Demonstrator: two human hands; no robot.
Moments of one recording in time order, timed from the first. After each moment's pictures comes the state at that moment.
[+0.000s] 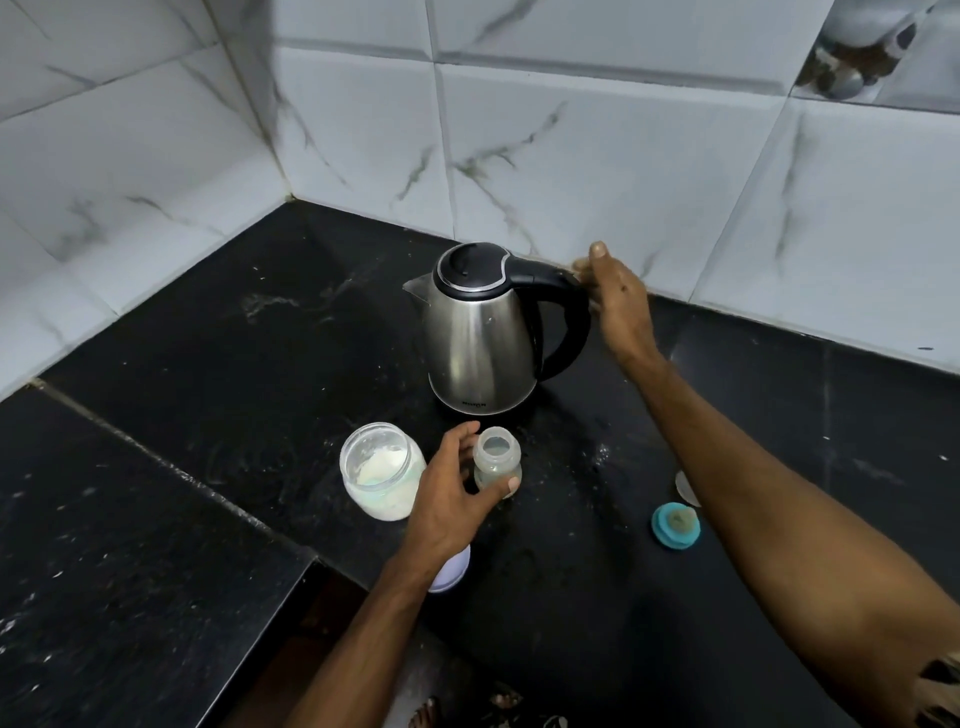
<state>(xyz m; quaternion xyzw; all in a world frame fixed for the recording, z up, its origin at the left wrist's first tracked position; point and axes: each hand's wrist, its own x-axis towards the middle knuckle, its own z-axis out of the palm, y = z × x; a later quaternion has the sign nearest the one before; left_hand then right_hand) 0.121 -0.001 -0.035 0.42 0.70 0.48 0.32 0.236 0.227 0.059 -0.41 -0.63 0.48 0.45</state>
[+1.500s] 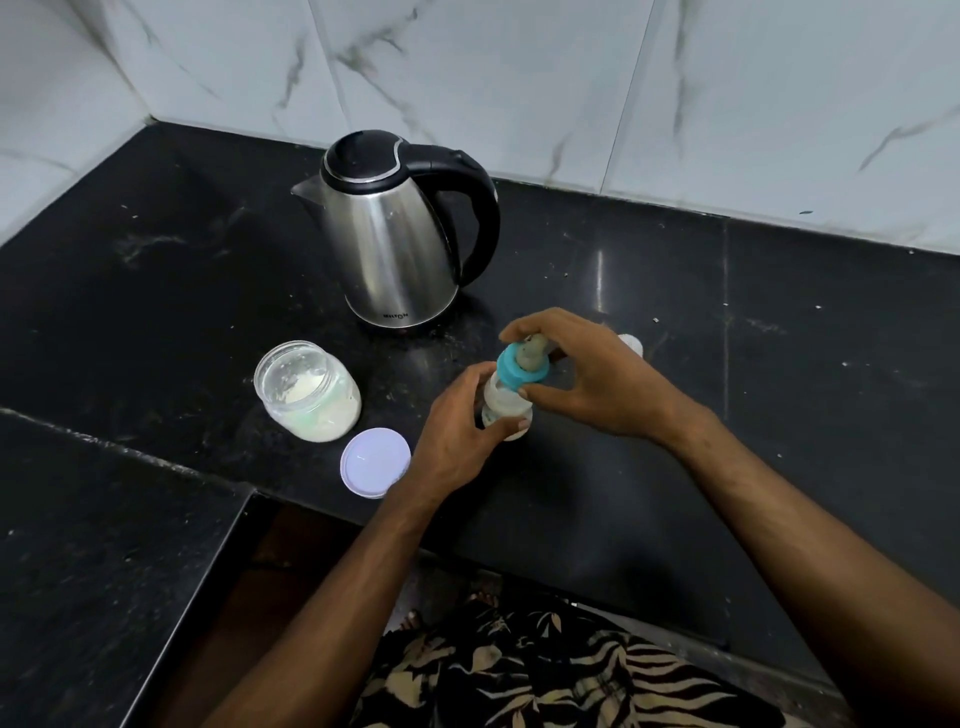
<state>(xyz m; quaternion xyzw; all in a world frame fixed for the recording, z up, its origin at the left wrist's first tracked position) 0.187 -0.006 -0.034 0.55 0.63 0.41 0.36 0.360 0.074 0.049 -0.29 -0.87 0.33 0.21</state>
